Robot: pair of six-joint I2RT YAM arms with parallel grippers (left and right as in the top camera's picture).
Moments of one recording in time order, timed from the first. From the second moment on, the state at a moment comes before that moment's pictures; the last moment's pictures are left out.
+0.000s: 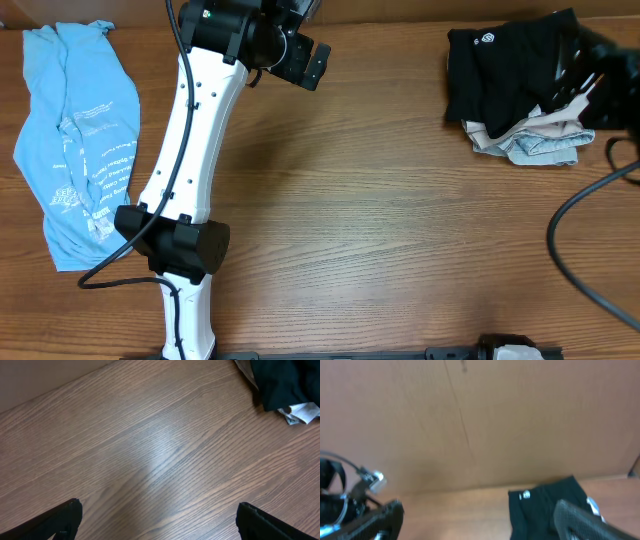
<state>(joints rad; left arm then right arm) -0.31 2.16 2.50 -1.34 0.18 0.11 -0.04 1.20 1.97 -0.98 -0.14 0.16</state>
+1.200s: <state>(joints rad) -0.31 2.16 2.50 -1.34 0.18 0.11 -0.04 0.17 0.22 0.18 -0.19 0.15</state>
